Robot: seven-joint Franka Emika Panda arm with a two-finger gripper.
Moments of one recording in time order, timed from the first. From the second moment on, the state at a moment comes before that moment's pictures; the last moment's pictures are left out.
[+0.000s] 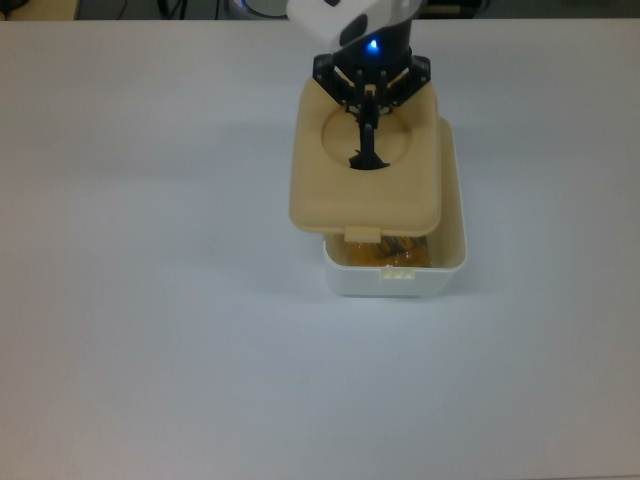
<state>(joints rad) 0.20 0.11 0.08 -1.69 0.02 1.90 0.30</state>
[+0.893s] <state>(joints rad) 0.27 0.19 0.07 -1.66 -0.04 2.02 0.40</state>
